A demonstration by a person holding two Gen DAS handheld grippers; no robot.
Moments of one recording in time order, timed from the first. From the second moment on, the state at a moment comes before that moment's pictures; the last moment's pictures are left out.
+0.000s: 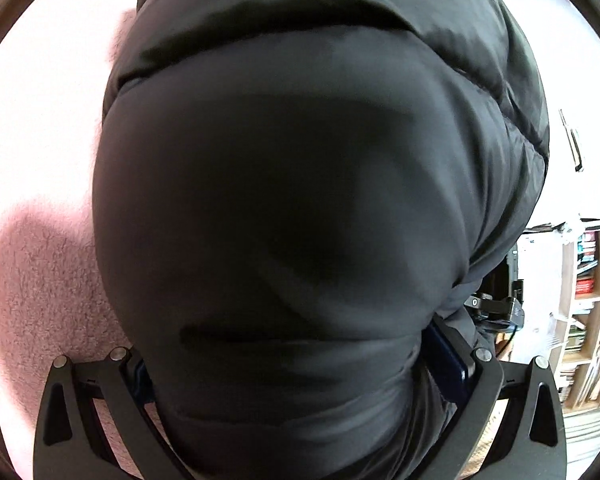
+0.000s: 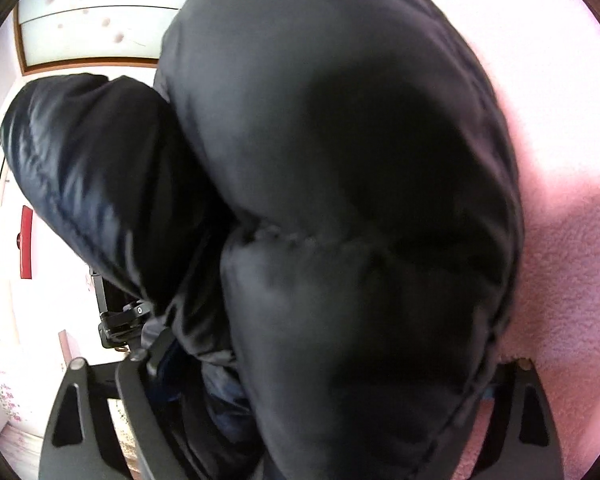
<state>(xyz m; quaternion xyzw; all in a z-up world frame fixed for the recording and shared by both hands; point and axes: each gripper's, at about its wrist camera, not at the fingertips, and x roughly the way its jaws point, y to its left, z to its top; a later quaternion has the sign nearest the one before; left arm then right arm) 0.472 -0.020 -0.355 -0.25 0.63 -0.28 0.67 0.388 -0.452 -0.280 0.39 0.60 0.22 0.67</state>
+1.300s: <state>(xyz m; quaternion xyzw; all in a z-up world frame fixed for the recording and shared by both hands) 0.537 0.284 -0.118 -0.10 0.53 -0.20 0.82 0.495 -0.090 -0.157 0.34 0.51 0.35 0.71</state>
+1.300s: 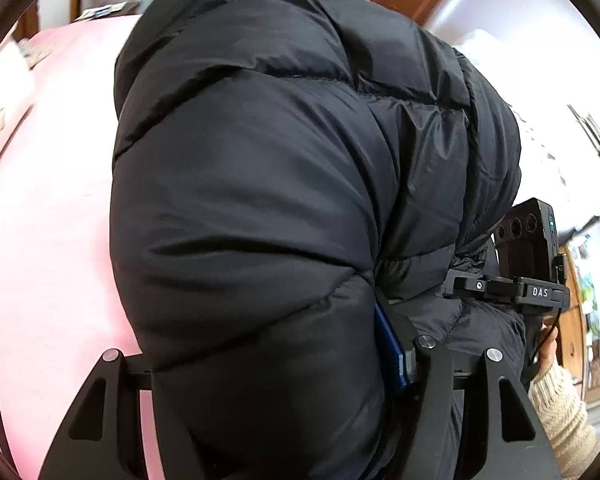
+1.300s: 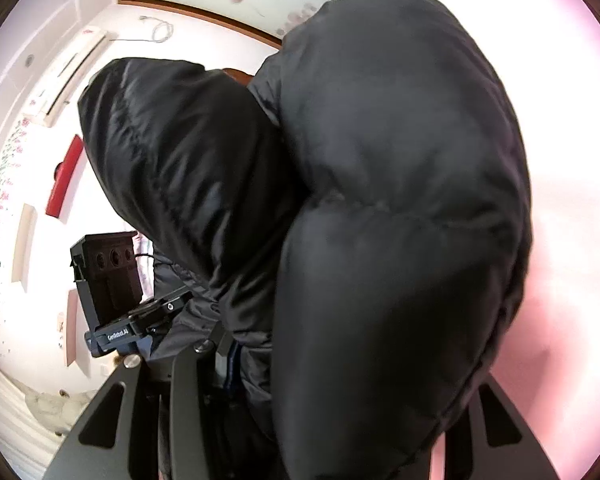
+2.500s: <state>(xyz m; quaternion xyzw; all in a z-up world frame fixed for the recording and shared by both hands) 0.404 0.365 -0.079 -0.08 0.46 0.01 0.88 0.460 0.018 -0.142 0.18 0.49 0.23 0.82</state>
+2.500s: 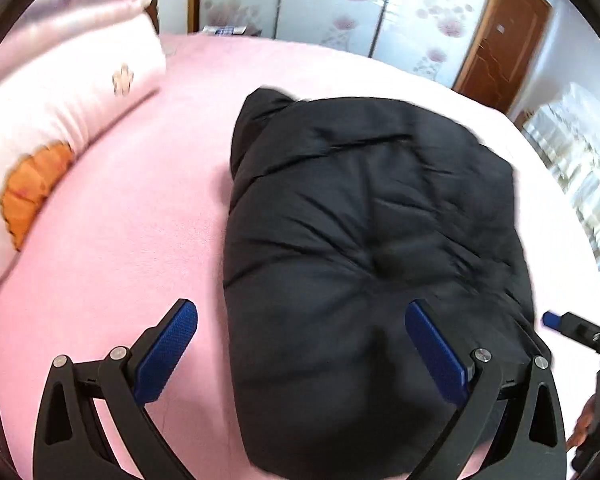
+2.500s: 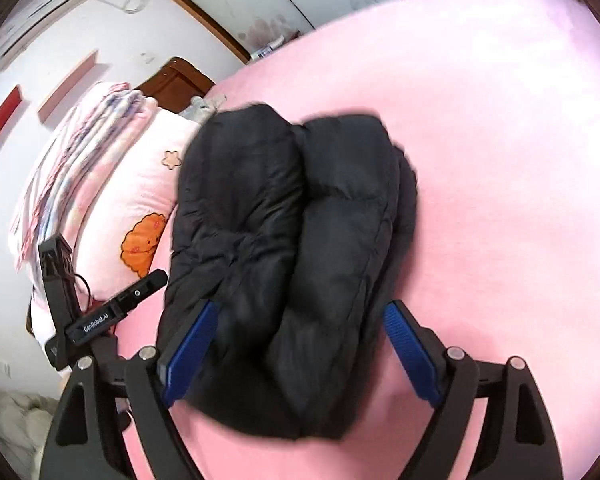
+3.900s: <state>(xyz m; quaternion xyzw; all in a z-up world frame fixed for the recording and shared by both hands) 0.036 -0.033 0.006 -0.04 0.37 -0.02 0.93 0.092 -0.160 0.005 0.08 0.39 0.07 0.91</state>
